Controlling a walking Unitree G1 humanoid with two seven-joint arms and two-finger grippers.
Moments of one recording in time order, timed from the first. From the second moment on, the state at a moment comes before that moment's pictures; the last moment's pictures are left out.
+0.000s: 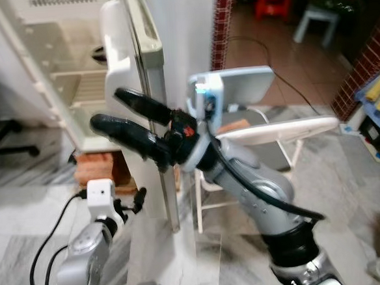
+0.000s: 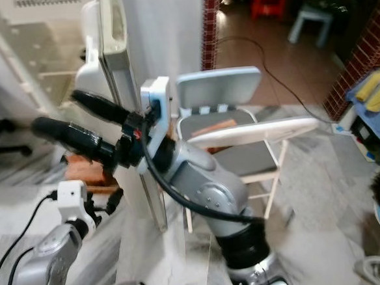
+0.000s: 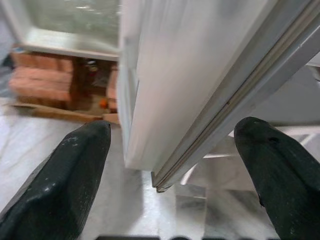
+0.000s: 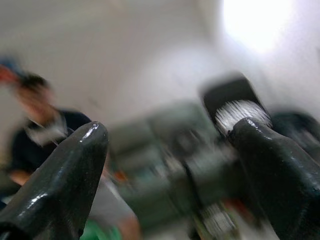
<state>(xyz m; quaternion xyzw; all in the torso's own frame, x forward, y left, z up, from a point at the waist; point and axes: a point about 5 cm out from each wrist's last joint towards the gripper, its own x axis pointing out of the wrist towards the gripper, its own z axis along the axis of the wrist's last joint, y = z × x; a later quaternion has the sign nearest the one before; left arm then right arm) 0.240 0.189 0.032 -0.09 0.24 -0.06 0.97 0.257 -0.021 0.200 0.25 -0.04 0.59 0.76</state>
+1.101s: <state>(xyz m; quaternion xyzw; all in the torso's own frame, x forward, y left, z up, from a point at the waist) 0.245 0.185 0.031 -0.07 0.25 -0.07 0.96 0.356 -0.026 0.165 0.13 0.03 0.22 0.97</state>
